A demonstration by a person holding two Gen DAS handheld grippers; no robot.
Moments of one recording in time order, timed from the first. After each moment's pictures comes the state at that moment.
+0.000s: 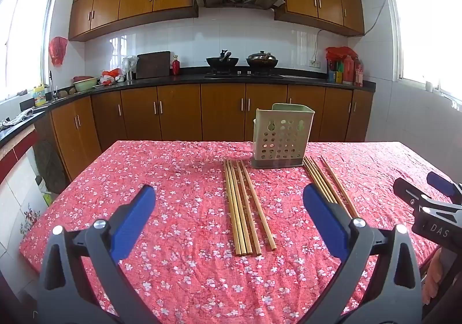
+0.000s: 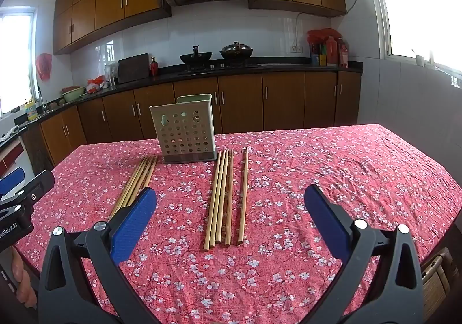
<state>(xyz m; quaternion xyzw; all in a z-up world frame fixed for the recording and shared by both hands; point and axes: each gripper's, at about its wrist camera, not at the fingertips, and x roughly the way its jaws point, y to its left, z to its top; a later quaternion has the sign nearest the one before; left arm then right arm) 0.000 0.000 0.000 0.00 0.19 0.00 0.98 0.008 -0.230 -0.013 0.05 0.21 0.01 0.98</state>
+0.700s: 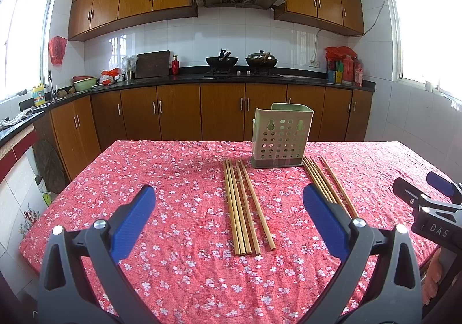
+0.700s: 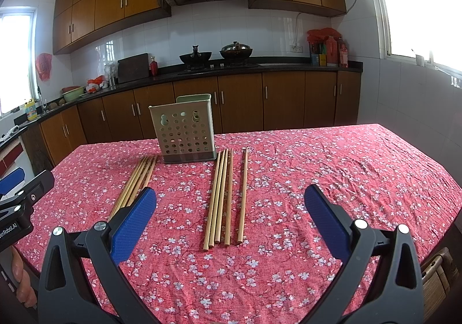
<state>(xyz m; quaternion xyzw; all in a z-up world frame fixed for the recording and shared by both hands) 0.000 0.000 0.000 0.00 0.19 0.00 0.98 0.009 -0.232 -0.013 0.05 0.21 0.01 0.98</state>
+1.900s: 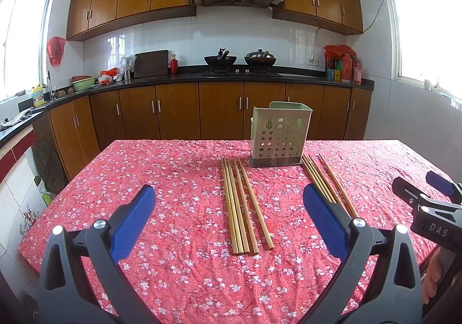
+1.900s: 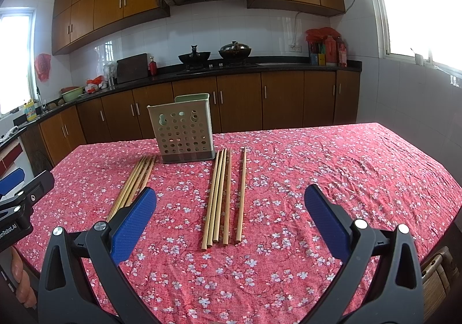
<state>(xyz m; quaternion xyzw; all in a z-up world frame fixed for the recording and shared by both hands) 0.000 0.000 0.000 0.00 0.19 0.00 0.98 0.008 -0.235 -0.014 0.05 0.22 0.01 0.98</state>
